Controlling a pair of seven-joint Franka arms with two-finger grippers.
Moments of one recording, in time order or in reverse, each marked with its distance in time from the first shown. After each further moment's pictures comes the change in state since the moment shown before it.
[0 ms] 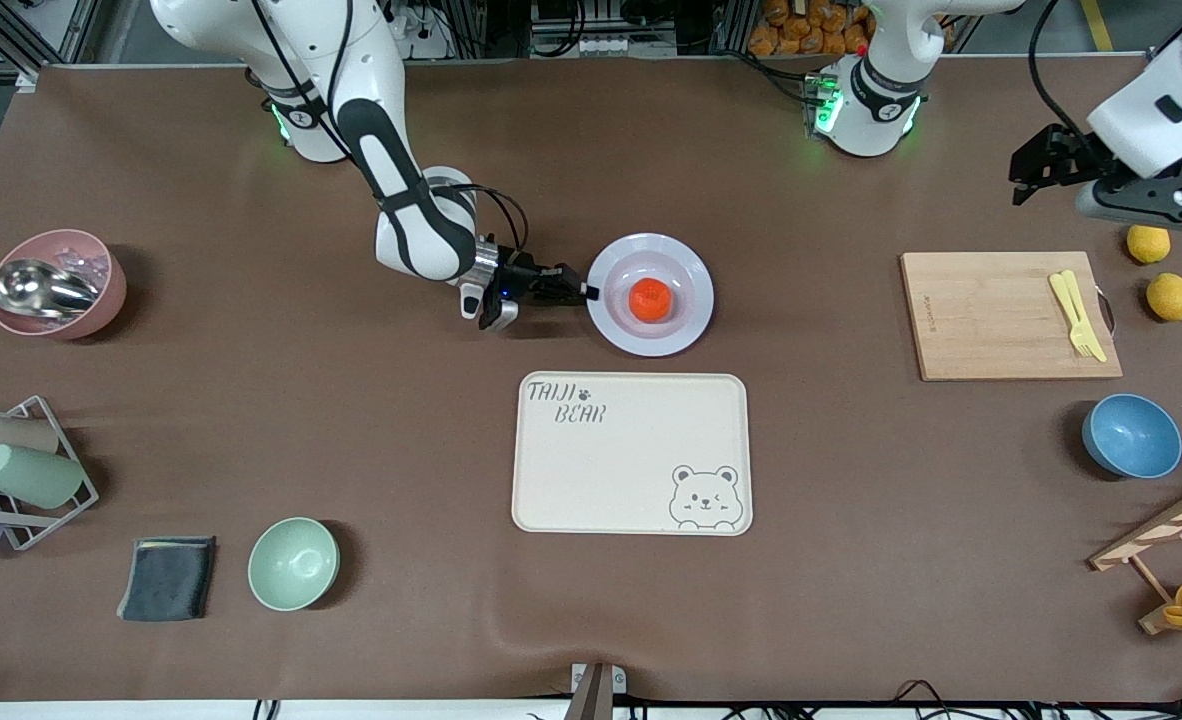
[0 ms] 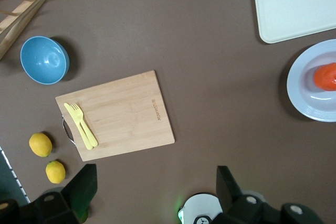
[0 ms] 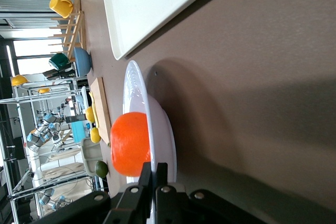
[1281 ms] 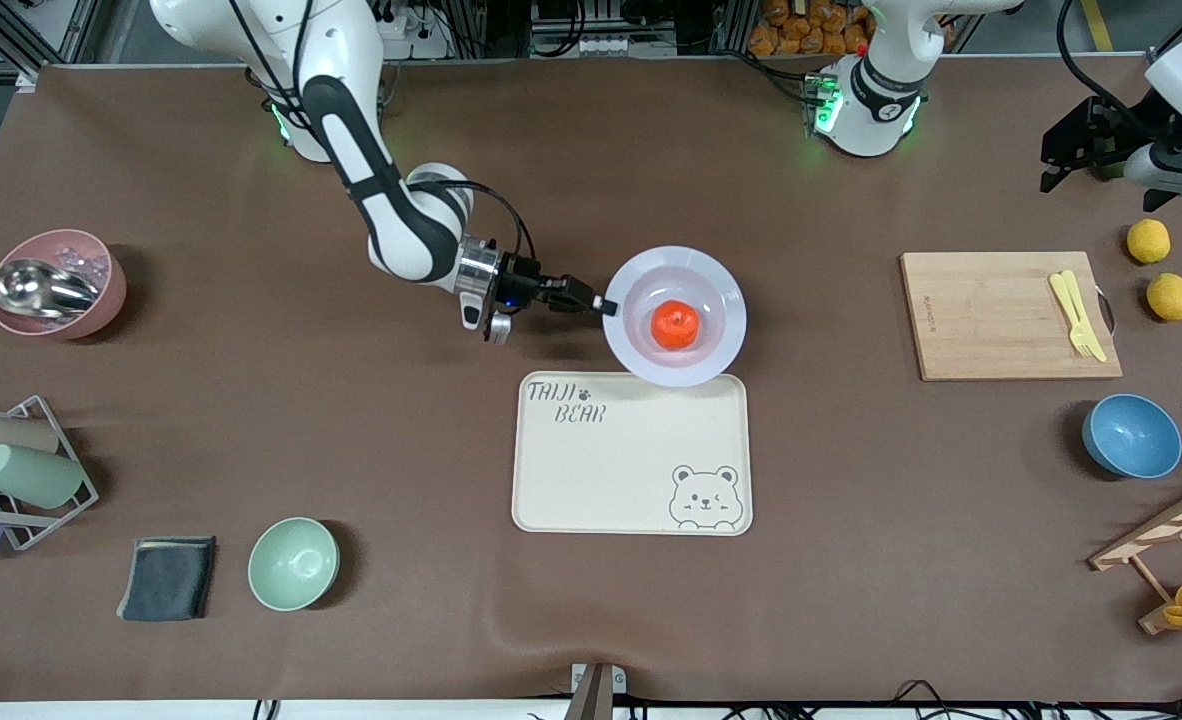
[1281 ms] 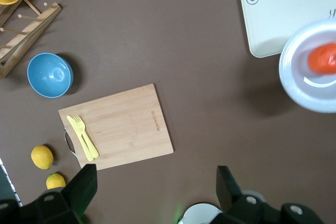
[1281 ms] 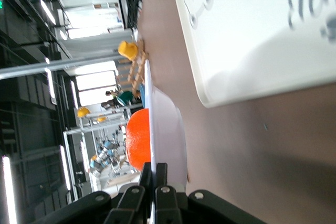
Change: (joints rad) left arm 0.015 -0.008 -0.008 0.056 -0.022 0.000 0.015; right arm -0.055 -0.066 -0.017 0.097 0.100 -0.054 0.108
